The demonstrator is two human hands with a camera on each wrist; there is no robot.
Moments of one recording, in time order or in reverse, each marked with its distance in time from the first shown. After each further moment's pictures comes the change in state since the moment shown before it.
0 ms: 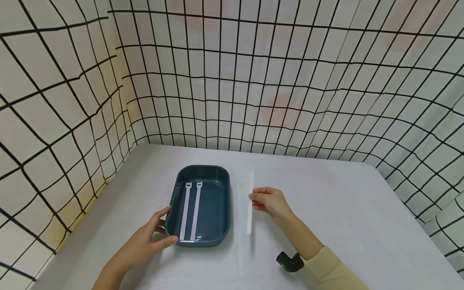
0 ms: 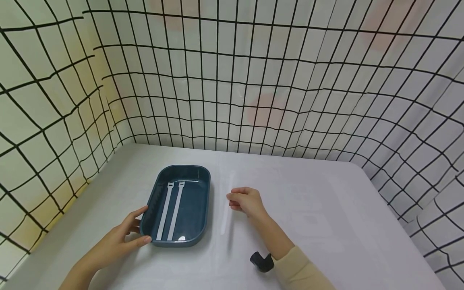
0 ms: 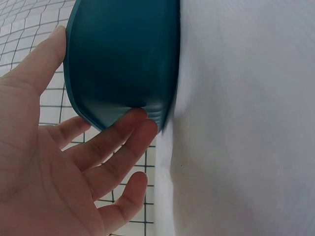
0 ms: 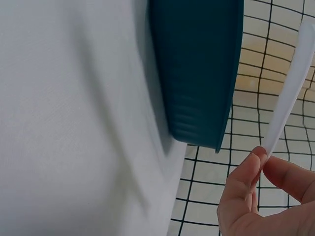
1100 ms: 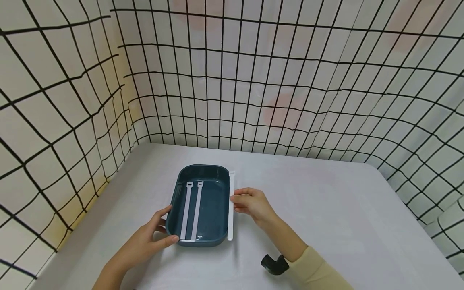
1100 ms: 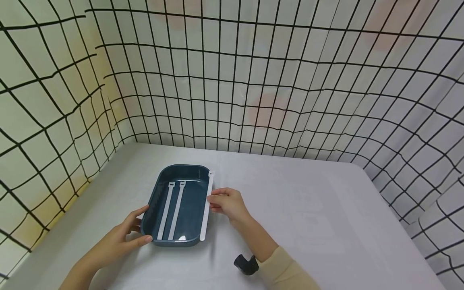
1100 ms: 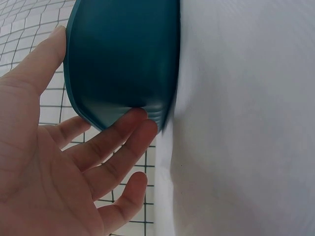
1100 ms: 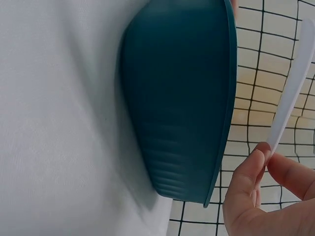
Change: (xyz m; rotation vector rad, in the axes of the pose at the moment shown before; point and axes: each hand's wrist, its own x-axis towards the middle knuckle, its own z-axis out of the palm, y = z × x) left_hand 0.003 -0.001 0.002 0.012 0.000 -0.031; right_hand -0.008 0.000 0.046 0.013 -0.107 -0.054
